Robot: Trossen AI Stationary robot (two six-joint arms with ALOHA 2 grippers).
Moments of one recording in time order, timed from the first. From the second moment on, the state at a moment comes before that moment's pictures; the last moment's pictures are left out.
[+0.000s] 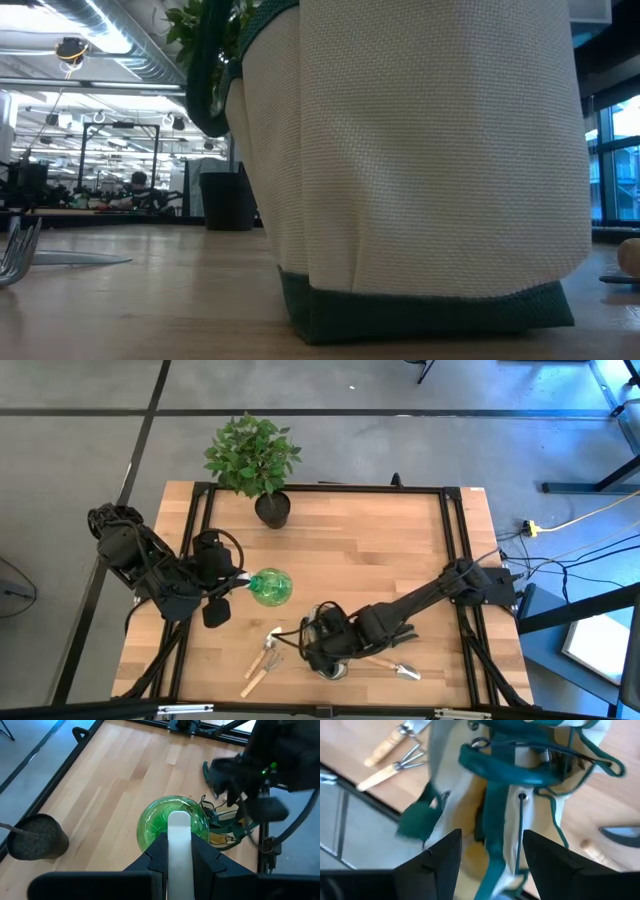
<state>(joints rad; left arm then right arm) -0.68 1.45 2.02 -1.57 -0.66 -0.84 0.50 2.16 2.06 -1.14 0.05 1.61</state>
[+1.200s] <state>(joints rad) -0.68 1.45 2.02 -1.57 -0.63 -0.82 0.47 2.28 2.06 -1.10 0.13 1.70</state>
